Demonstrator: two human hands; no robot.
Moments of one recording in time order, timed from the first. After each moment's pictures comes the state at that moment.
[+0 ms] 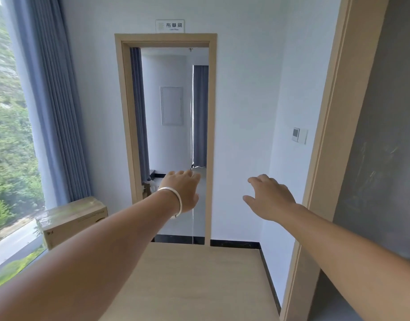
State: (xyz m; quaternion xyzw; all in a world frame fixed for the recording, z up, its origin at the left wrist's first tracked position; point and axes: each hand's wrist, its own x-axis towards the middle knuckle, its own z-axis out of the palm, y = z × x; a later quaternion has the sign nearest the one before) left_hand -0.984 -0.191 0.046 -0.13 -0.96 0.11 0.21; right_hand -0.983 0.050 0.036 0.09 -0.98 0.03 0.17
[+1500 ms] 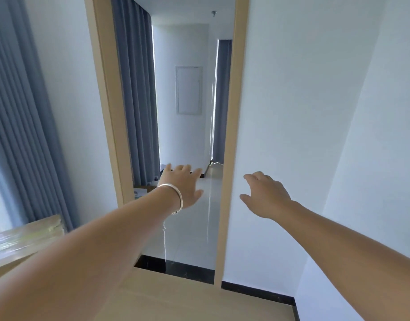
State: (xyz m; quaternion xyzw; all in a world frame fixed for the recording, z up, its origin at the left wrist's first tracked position) left_hand -1.597 -0.222 0.020 -0.03 -0.98 0.12 0.16; right_hand -1.630 0.008 0.010 0.18 -0.97 0.02 0.14
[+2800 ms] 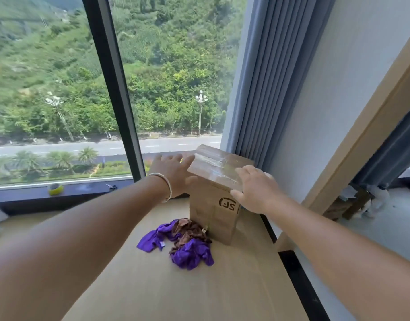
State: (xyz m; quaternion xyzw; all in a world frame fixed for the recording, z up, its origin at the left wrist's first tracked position) left_hand -1.529 -0.676 -0.134 0.54 -0.84 0.10 -0.02; right_hand -1.756 -0.599 -0.134 0.72 -0.69 0.03 0.00
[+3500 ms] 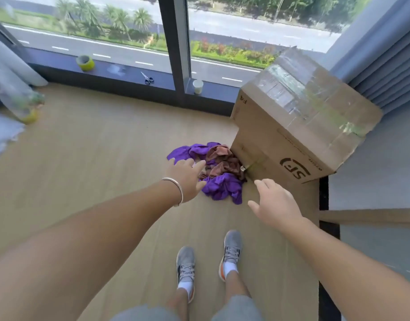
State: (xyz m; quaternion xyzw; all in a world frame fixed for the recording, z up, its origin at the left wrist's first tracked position) left_hand -1.470 -0.807 -0.464 0.63 -0.74 -0.16 -0.15; right_hand -1.719 -0.793 -0.436 0.76 -0.60 -0.16 -0.18
